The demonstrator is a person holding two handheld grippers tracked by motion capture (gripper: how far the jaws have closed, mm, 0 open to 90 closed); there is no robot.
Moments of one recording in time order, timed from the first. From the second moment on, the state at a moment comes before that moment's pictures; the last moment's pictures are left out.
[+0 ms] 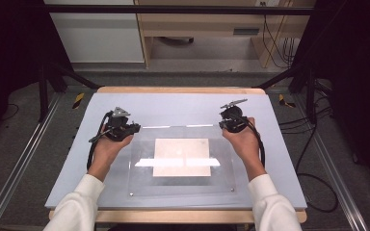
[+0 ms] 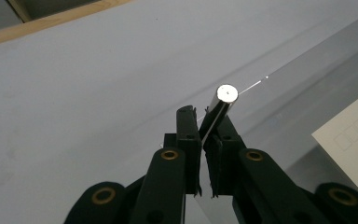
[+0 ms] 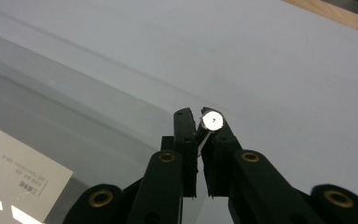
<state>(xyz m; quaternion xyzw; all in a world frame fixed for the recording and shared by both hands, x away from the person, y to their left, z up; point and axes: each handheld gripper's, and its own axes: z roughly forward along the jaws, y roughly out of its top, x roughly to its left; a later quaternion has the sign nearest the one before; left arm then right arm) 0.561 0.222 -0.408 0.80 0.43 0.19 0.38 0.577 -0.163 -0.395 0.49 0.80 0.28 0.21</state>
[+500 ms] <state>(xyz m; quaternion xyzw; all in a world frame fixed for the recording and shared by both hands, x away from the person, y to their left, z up) 0.565 0.227 -0.434 0.81 0.43 0.17 0.36 0.568 -0.157 -0.423 0.50 0.80 0.27 0.19</state>
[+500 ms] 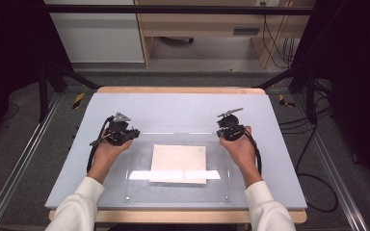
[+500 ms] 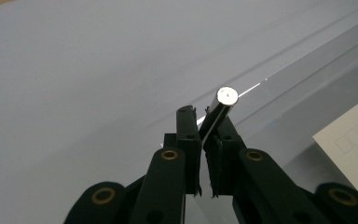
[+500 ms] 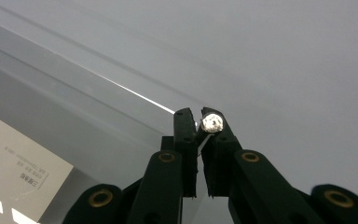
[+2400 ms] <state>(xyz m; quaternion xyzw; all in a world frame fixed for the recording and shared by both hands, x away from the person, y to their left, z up) 0.573 0.220 -0.466 0.77 0.46 0.22 0.39 0.564 -0.178 -0.462 0.47 0.77 0.36 0.23</state>
